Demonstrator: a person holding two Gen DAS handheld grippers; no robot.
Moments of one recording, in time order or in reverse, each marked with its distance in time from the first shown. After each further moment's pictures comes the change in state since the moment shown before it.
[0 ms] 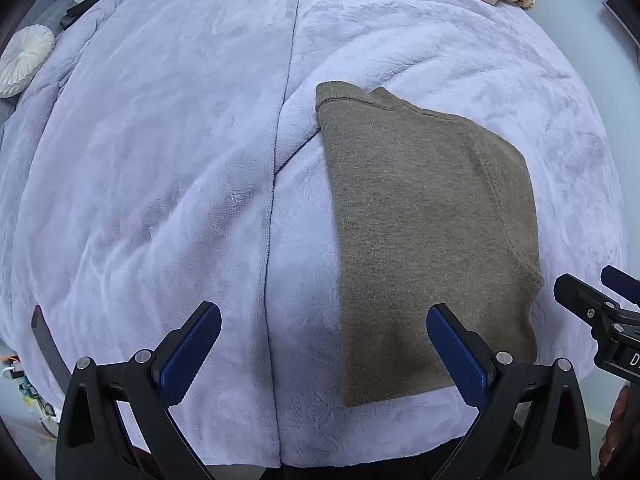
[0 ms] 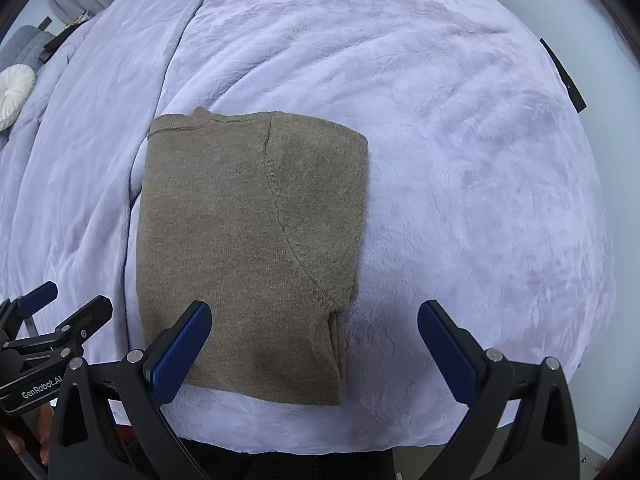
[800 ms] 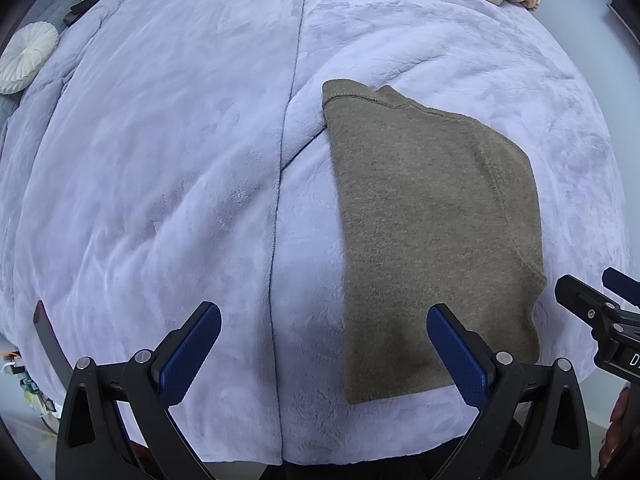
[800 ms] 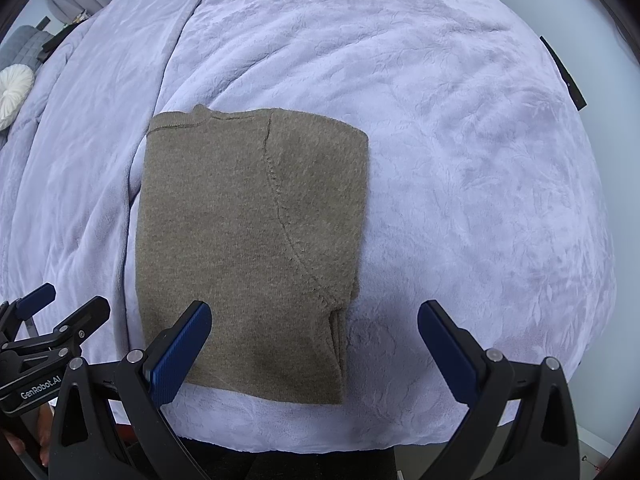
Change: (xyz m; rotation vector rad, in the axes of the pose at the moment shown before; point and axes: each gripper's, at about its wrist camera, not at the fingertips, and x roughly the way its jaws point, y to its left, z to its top) left arm 0.000 0.004 0.000 0.000 0.003 0.011; right arm 0.002 0.000 -0.002 0.000 0.003 0.001
